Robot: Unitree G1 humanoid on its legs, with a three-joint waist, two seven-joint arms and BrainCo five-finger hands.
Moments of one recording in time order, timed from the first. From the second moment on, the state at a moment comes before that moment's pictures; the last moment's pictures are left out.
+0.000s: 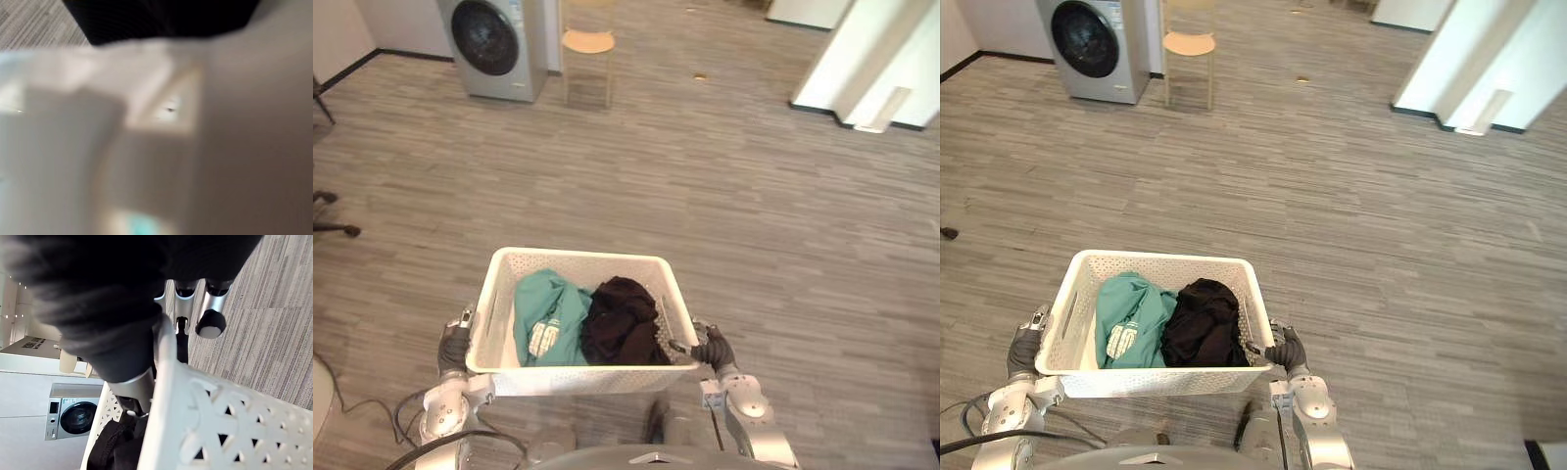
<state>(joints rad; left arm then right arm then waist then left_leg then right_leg) 0.36 0.10 0.19 -0.03 -0.14 -0.01 0.08 0.33 -0.06 0.04 0.04 -0.06 0.07 0.04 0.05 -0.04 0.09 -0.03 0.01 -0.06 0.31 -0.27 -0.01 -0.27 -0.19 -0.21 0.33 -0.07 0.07</state>
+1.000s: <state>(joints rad) 0.27 0.01 0.16 0.06 -0.20 0.00 0.08 0.25 -0.10 -0.08 0.16 0.04 0.07 0.06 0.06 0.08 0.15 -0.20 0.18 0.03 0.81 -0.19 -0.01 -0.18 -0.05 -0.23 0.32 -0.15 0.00</state>
